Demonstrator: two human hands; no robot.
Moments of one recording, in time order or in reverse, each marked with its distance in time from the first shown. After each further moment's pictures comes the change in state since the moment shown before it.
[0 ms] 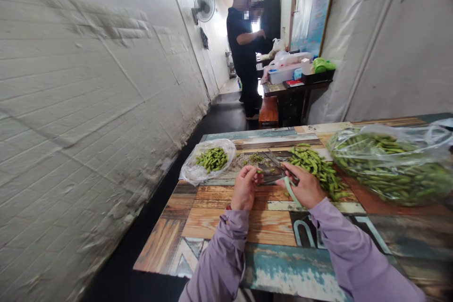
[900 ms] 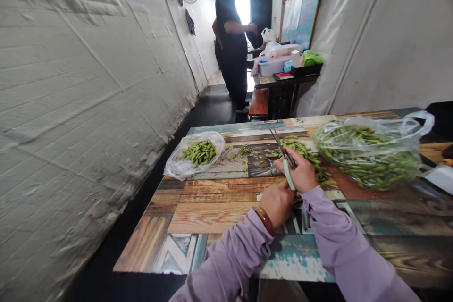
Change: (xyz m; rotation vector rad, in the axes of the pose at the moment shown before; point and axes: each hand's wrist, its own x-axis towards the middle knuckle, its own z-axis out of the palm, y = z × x) left_hand -0.043 -0.061 0.054 1.499 -0.619 0.442; right_hand 0.009 -0.007 -0.018 0.128 0.208 0.231
